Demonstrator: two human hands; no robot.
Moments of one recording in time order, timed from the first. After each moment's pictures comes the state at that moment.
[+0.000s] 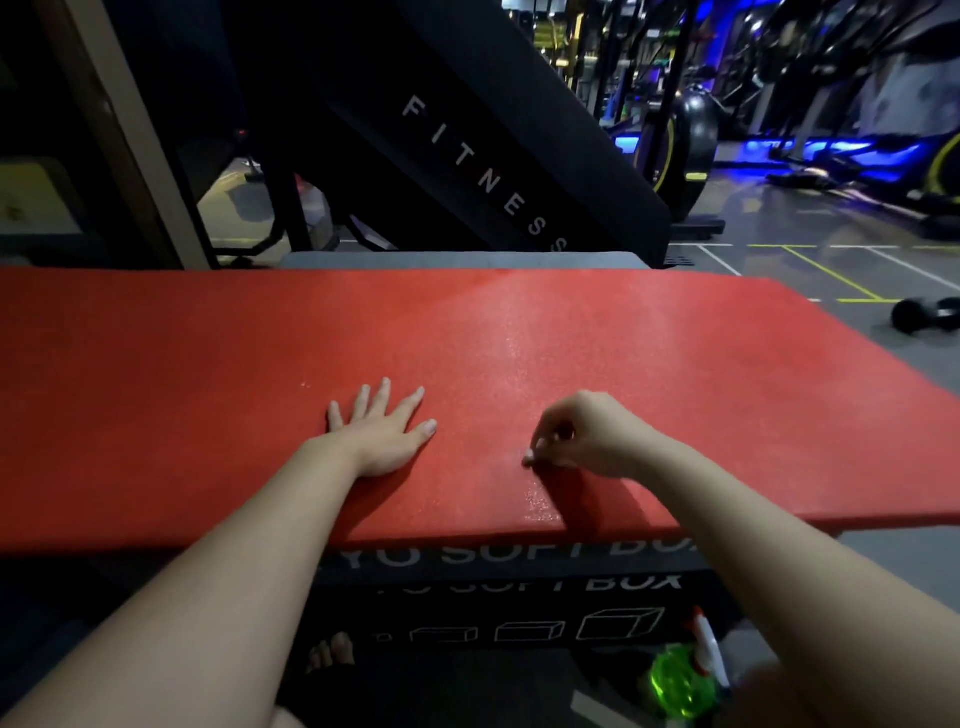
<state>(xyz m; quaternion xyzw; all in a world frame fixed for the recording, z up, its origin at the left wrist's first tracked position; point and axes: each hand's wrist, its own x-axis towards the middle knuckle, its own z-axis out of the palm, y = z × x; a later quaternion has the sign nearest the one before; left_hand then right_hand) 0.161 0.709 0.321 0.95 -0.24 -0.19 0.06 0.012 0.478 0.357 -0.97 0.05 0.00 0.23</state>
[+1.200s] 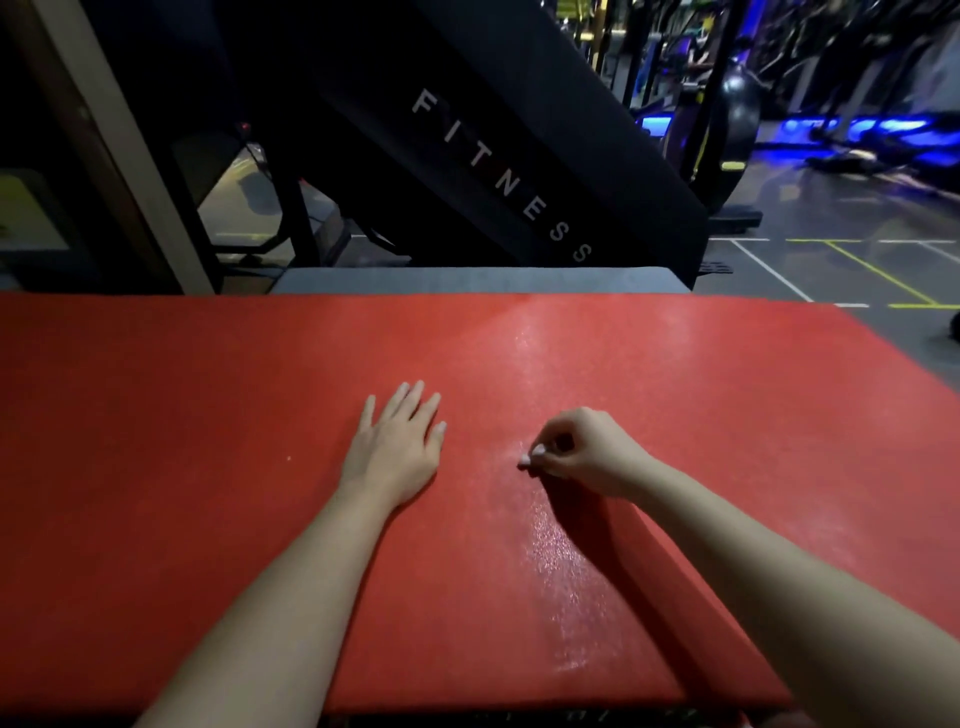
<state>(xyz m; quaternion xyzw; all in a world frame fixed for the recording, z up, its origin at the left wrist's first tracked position) 0.251 0.655 0.294 0.95 -0.28 0.04 0.10 0.130 0.423 0.338 -0.96 0.04 -0.03 0.27</state>
